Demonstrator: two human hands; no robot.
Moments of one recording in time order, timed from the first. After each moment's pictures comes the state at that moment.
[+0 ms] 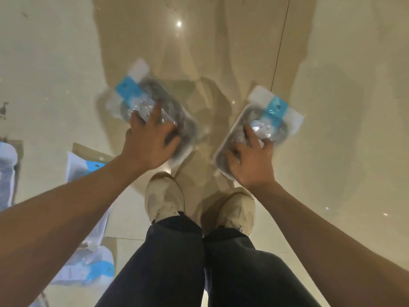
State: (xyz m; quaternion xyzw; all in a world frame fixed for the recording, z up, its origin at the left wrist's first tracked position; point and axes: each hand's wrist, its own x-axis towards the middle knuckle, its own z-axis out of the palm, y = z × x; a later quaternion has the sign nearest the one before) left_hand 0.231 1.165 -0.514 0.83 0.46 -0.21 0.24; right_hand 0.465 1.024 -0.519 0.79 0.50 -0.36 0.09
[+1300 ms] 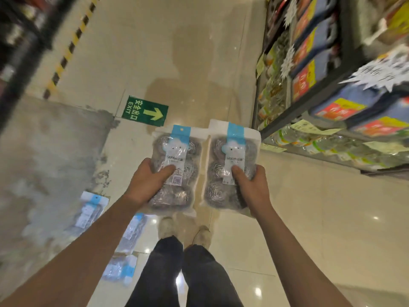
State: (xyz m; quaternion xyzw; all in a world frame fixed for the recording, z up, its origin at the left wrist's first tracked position) left_hand 0.242 1.205 0.111 0.45 0.67 0.14 0.57; right_hand 0.502 1.105 0.128 0.83 0.20 -0.40 -0.34
